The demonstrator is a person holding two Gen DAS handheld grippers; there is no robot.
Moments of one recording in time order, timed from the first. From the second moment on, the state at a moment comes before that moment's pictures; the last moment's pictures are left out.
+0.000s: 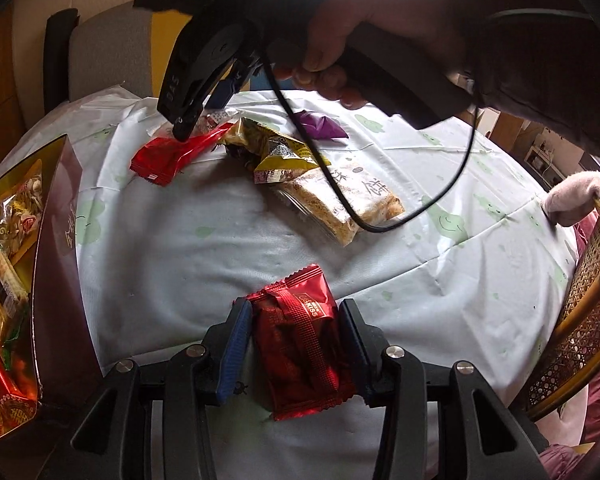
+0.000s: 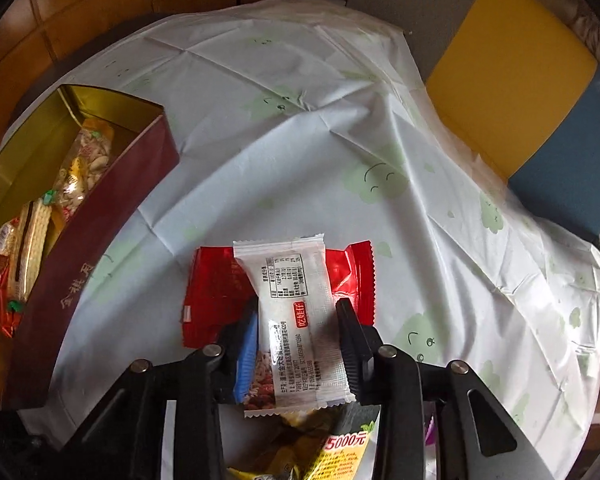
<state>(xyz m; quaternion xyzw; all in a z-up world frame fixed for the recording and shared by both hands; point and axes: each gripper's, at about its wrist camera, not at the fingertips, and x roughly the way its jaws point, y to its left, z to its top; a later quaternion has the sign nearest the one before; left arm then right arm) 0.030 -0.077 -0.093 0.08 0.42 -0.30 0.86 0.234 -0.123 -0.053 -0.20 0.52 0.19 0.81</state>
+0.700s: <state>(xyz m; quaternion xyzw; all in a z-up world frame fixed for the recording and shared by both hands) 0.028 -0.085 -0.092 0.09 0.42 -0.28 0.86 0.105 -0.296 -0.065 -0.04 0.57 0.01 0.82</state>
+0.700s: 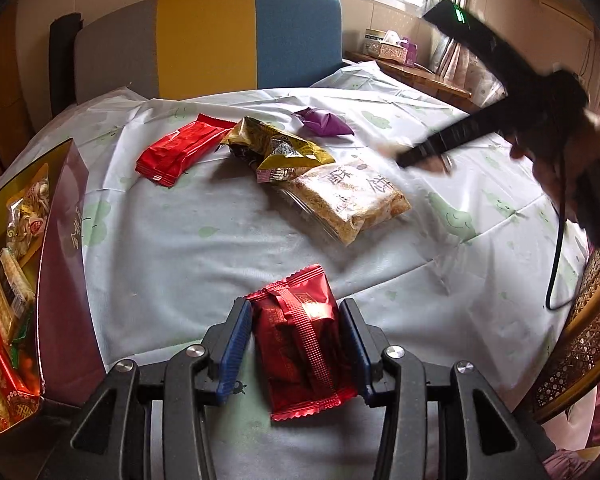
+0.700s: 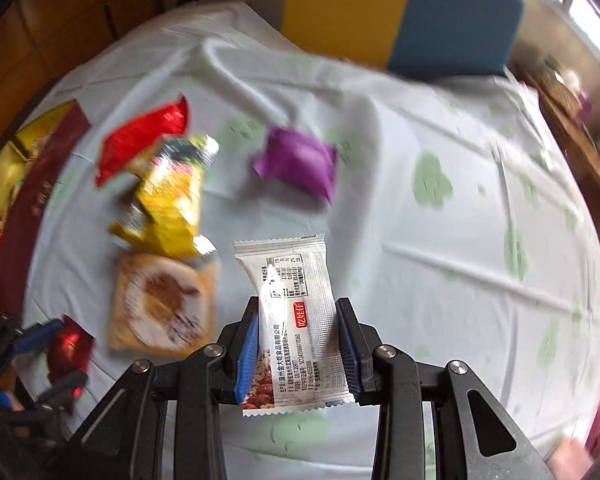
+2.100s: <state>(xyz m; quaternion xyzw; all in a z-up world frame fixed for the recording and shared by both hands) 0.131 0.115 0.019 -0.15 0.42 -0.12 0.89 0.096 -0.286 -0.085 -0.09 0.57 0.01 0.82</state>
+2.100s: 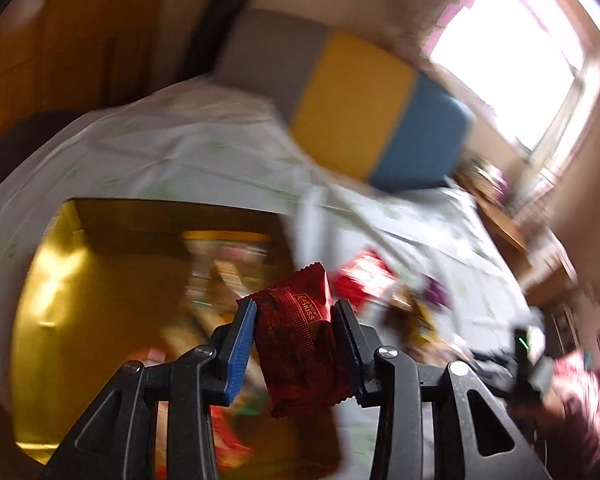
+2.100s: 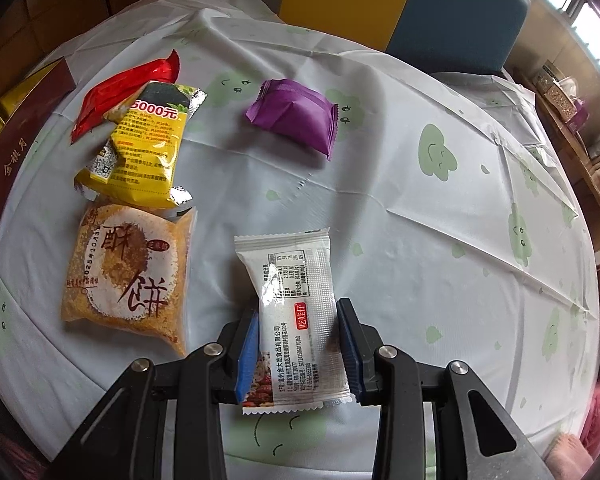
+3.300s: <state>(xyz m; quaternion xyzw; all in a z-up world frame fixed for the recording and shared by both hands) 0.204 0.193 -0.030 -0.18 0.45 0.03 0.87 0.098 -0.288 -0.086 -0.09 0.57 0.01 0.82</state>
